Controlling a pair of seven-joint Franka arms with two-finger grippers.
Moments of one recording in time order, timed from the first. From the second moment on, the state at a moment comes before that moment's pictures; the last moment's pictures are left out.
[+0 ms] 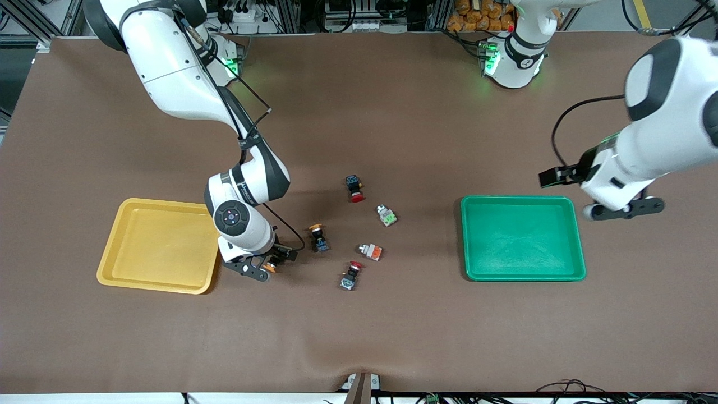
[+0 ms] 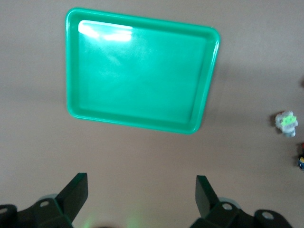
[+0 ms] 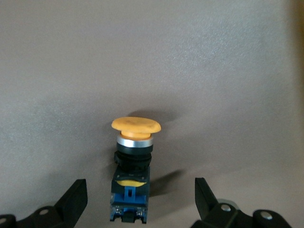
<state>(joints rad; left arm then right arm) -0.01 0.22 -0.20 -1.60 0.00 1.66 -0.33 0.42 0.77 -0.02 -1.54 0.01 2.30 0.76</state>
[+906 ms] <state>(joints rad) -0.37 0.55 -0.21 -1.60 0.00 2.08 -1.00 0.43 0.76 -0.05 -1.53 -0.02 2.35 0.79</state>
